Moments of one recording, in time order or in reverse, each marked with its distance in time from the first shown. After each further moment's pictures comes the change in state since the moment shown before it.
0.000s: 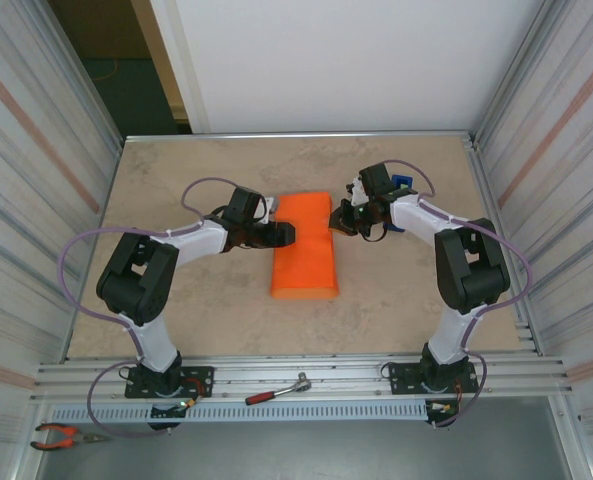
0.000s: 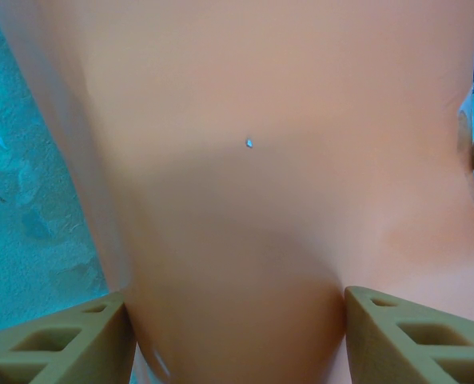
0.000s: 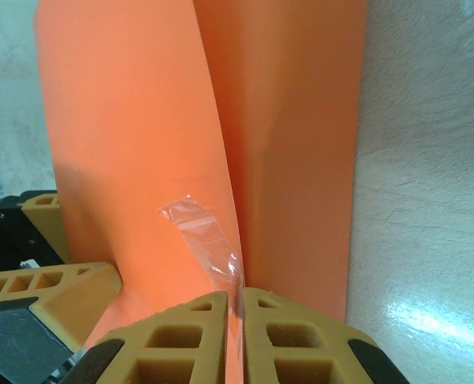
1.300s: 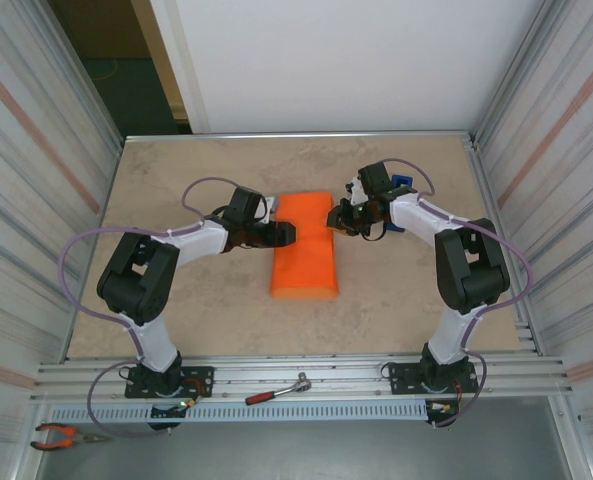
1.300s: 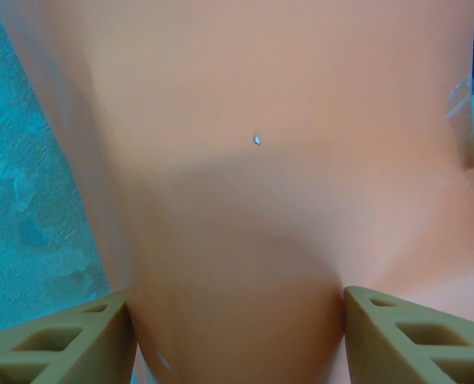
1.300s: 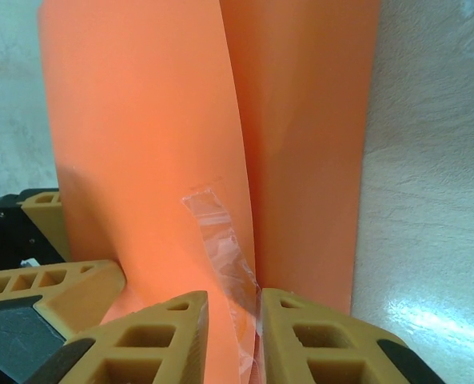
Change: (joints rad) left arm -0.002 0.003 0.000 0.012 -0.002 0.000; right arm 0.004 0.000 0.016 -0.026 0.017 -0.003
